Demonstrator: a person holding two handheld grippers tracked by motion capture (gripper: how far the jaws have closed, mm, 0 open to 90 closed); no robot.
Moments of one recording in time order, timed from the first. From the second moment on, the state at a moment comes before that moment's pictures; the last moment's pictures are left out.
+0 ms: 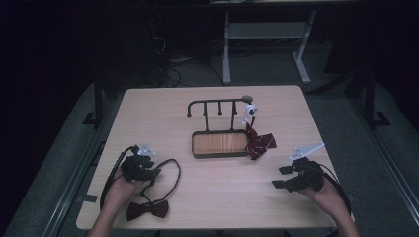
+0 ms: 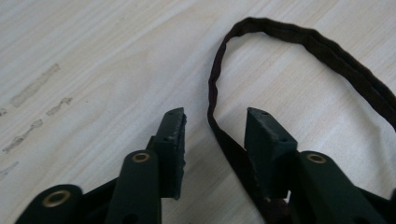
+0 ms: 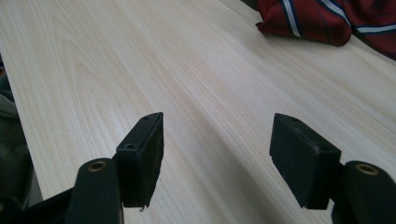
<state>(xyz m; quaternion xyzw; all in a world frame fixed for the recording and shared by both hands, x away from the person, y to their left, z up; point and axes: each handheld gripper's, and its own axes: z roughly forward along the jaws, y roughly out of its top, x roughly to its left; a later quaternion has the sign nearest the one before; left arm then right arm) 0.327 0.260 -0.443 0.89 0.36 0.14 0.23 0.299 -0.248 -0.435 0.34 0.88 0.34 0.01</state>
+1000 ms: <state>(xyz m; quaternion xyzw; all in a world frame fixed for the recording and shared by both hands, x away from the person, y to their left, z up) 0.325 0.261 -0.442 0.90 0.34 0.13 0.23 0.298 -0.245 -0.439 0.33 0.88 0.34 0.01</state>
